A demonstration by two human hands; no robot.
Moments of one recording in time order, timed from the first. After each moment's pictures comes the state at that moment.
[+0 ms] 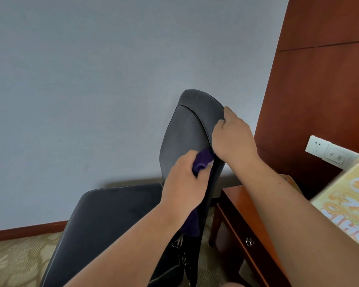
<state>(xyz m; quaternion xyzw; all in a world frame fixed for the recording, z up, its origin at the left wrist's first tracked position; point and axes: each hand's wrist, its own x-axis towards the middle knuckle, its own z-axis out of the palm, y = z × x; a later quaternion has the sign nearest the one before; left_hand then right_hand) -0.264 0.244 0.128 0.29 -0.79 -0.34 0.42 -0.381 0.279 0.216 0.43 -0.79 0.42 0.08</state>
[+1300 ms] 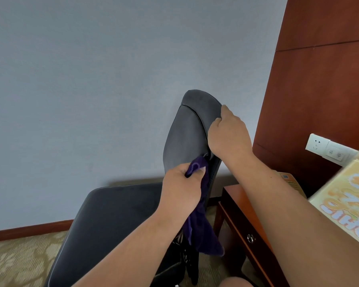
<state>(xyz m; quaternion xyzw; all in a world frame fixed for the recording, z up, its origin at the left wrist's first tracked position) -0.239 0.268 0.132 0.35 -0.66 -0.53 0.40 -0.359 0.286 0.219 0.43 -0.79 0.43 0.06</state>
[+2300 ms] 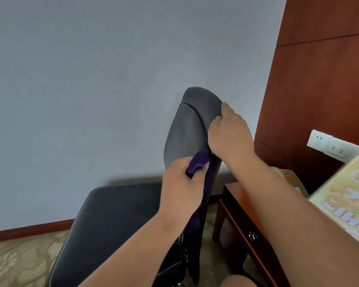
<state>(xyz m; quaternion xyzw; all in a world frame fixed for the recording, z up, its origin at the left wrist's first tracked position) -0.242 0.269 0.126 0.32 -0.72 -0.42 0.46 -0.358 0.289 0.216 0.43 -0.79 0.43 0.08</state>
